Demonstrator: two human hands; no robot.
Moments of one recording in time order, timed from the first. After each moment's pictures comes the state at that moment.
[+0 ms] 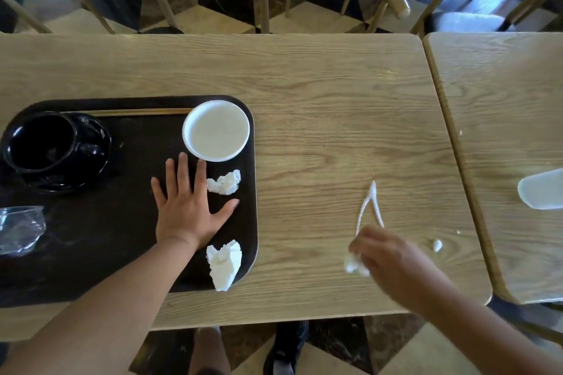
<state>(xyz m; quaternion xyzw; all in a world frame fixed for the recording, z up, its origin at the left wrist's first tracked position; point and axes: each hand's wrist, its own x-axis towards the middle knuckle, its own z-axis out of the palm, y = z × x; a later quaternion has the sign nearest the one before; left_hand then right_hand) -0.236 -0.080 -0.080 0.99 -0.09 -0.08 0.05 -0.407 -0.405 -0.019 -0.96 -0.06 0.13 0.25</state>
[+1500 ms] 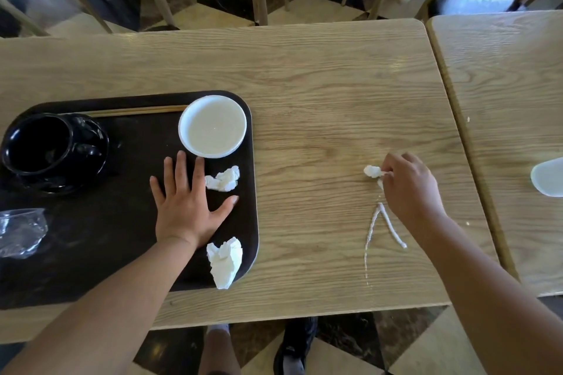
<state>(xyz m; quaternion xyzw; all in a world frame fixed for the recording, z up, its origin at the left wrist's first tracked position) -0.236 -0.079 -0.080 0.99 -0.10 -0.06 0.05 -0.322 -0.447 -0.046 -0.95 0.24 0.01 0.20</state>
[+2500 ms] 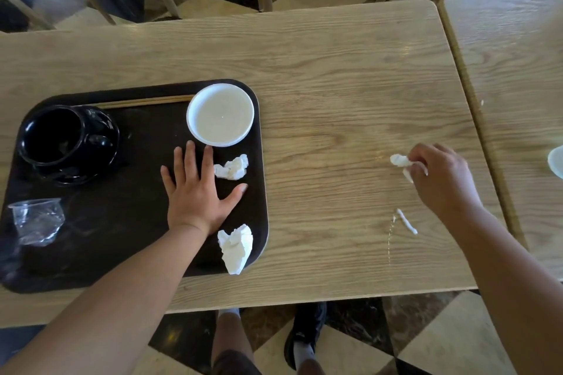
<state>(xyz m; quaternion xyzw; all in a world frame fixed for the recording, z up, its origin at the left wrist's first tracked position) -0.237 -0.080 -0.078 0.99 -0.10 -0.06 0.05 -0.346 -0.470 -0.044 -0.95 0.23 -0.02 0.22</state>
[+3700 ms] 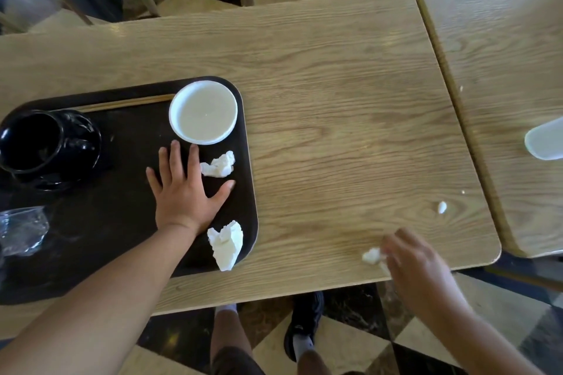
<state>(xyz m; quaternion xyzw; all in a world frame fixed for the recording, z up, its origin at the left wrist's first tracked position) -0.237 -0.079 -0.079 0.99 -0.10 -0.05 0.06 -0.483 -0.394 -0.038 -0.95 0.15 0.10 0.24</state>
